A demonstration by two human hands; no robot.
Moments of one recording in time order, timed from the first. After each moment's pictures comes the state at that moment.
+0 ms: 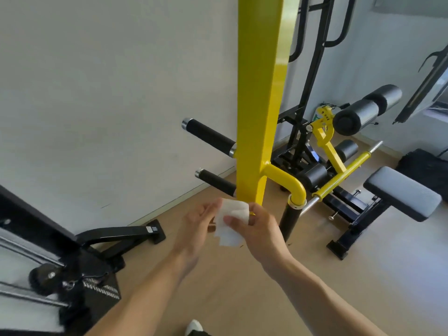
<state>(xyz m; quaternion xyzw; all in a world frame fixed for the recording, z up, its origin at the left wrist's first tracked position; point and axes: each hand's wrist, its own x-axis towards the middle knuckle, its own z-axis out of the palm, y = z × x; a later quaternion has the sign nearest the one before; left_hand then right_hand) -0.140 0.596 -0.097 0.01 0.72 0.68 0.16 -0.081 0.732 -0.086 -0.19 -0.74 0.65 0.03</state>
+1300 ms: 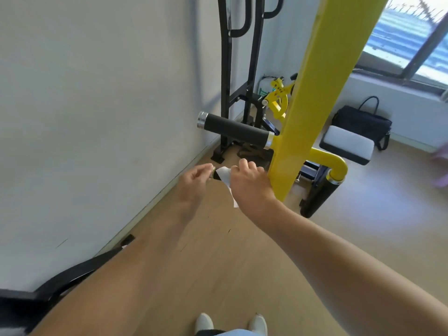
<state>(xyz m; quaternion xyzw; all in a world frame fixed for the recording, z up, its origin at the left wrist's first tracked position) -0.321 0.573 -0.137 0.11 0.77 0.59 0.20 -0.220 0.681 -0.099 -0.18 -0.98 -0.07 0.06</state>
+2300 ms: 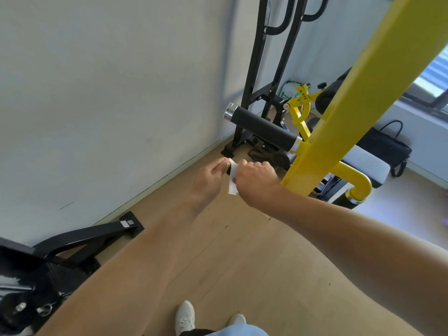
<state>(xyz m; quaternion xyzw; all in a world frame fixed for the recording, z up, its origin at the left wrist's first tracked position) -0.312 0.569 -0.139 0.17 0.79 0.55 0.21 -0.244 0.679 -0.099 -0.14 -0.98 -0.10 -0.05</state>
